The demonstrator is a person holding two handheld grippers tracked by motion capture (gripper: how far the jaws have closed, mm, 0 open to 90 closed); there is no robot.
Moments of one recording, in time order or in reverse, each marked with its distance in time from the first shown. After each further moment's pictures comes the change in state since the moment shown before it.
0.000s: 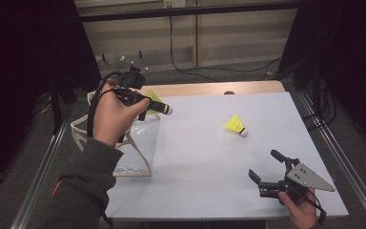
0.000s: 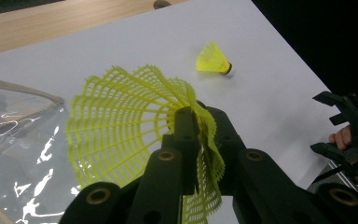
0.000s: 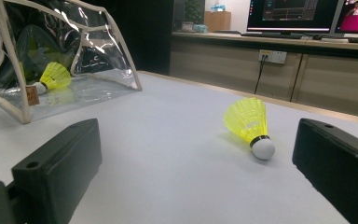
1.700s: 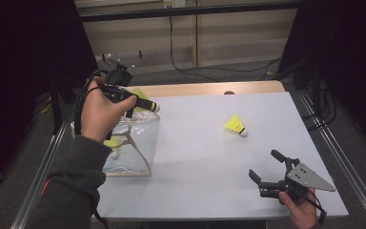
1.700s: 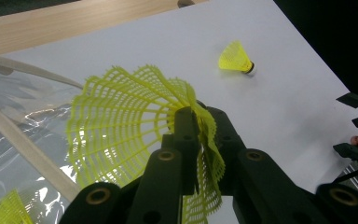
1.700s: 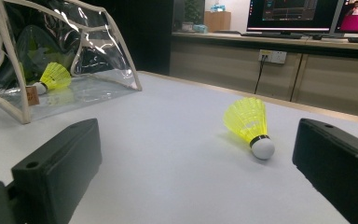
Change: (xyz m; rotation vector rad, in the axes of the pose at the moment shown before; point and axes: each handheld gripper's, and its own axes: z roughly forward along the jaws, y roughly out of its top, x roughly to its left) left arm 0.025 -0.002 -0.014 0.008 0.048 -0.023; right arm 0.000 0.000 0.000 0.001 0.003 0.001
